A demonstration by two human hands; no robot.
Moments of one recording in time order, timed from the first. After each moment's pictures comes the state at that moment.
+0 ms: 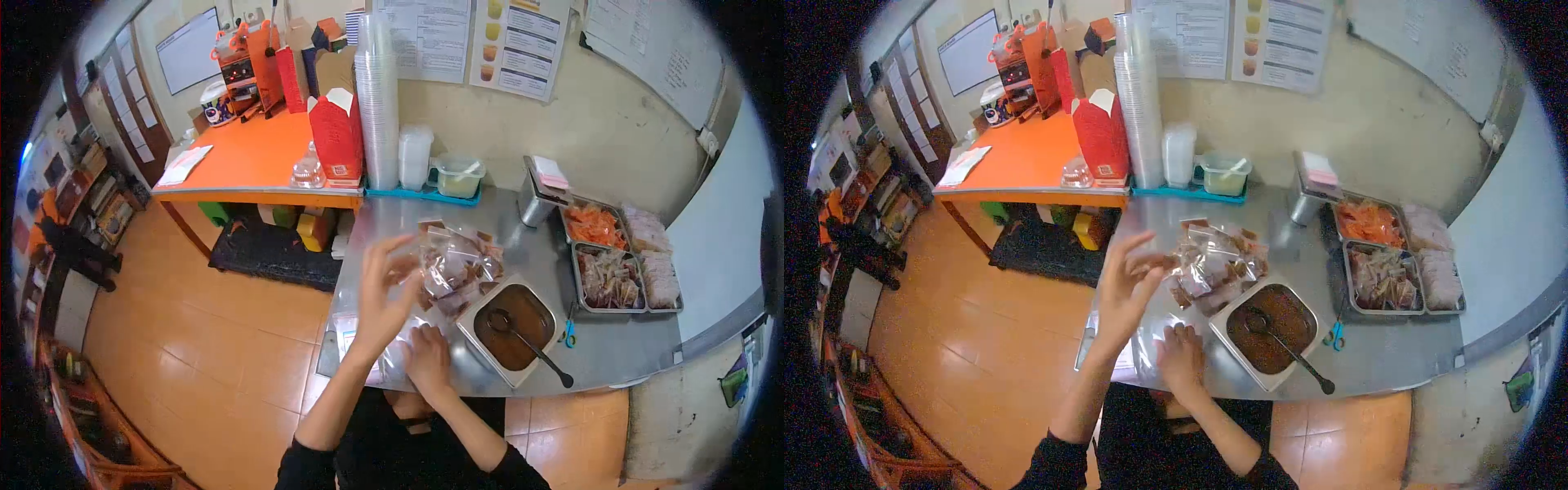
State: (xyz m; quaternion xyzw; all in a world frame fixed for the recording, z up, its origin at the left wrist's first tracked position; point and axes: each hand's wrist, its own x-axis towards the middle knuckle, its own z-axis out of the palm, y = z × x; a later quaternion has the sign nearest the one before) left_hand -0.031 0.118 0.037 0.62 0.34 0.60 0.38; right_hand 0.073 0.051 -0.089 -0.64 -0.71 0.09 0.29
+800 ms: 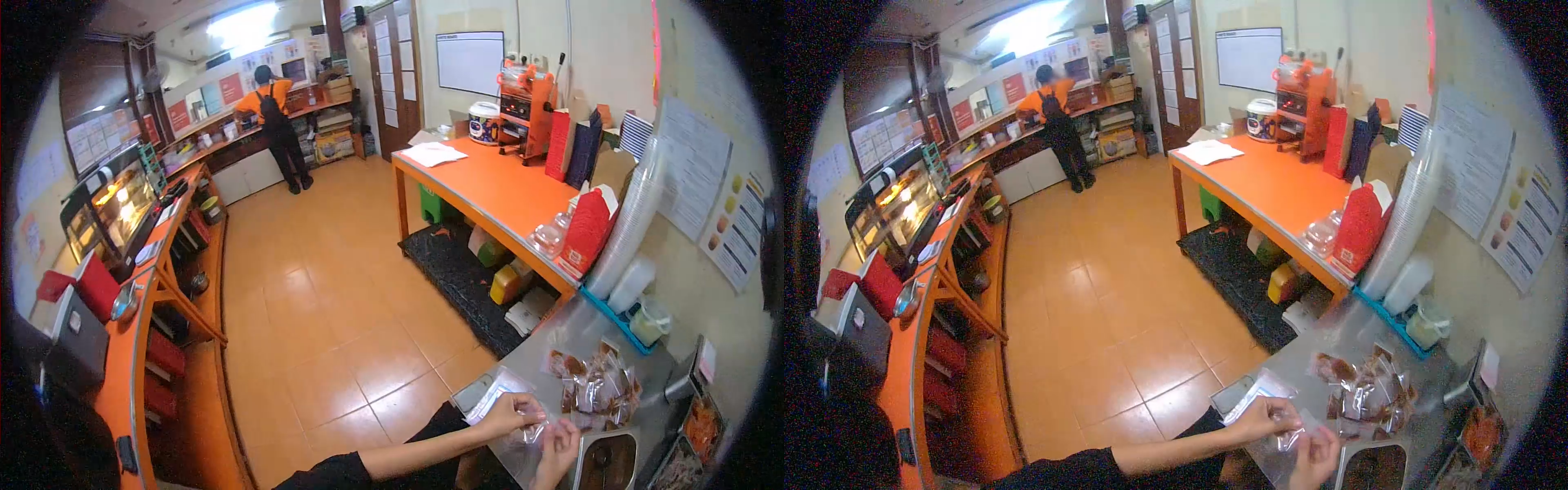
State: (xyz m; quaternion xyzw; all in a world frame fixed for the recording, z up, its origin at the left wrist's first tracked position) left_hand -0.061 0.054 -0.067 0.44 0.44 0.56 0.56; right_hand 0.113 0.050 -0.085 -0.50 -0.48 0.42 0.58
